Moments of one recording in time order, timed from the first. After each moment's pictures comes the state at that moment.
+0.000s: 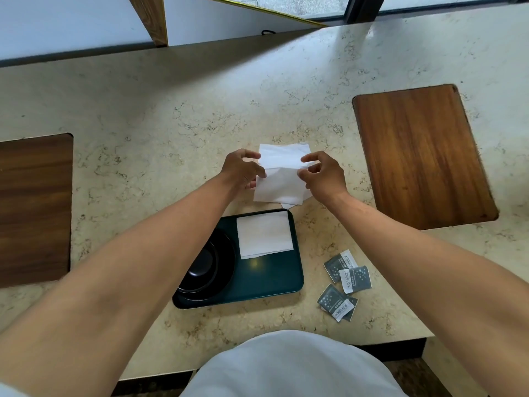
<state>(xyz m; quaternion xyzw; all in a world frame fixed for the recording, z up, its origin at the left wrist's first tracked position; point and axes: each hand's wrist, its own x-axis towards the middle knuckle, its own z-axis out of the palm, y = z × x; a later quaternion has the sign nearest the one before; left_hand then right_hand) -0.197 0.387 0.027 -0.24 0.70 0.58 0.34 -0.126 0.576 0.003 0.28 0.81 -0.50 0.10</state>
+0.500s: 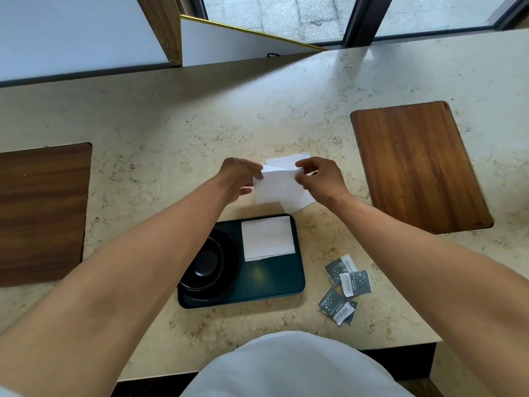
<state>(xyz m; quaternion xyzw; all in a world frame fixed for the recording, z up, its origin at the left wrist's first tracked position) -0.193 0.372 0.055 -0.24 0.73 0.54 0.34 -0.126 0.570 0.031 0.22 0.82 -0.53 0.09</state>
